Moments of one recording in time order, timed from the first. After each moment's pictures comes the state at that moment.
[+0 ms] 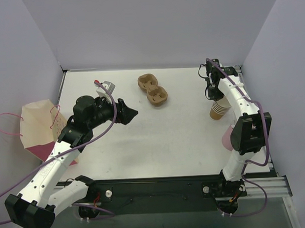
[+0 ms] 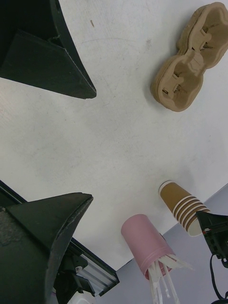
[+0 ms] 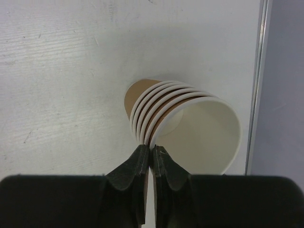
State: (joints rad) left arm -0.44 0.98 0.95 -0.22 0.36 -0.36; right arm 0.14 1.79 1.65 -1.01 0.38 0.08
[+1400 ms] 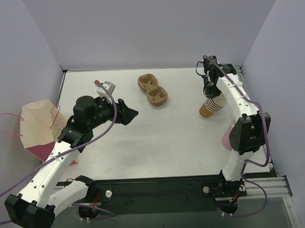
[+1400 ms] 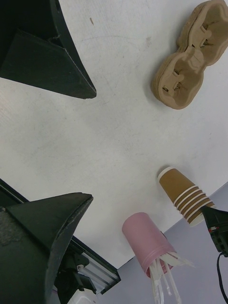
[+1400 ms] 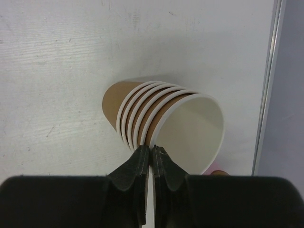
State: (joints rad) left arm -0.44 0.98 0.95 -0.22 0.37 -0.36; right arm 0.17 1.80 1.72 -1.04 0.34 0.08
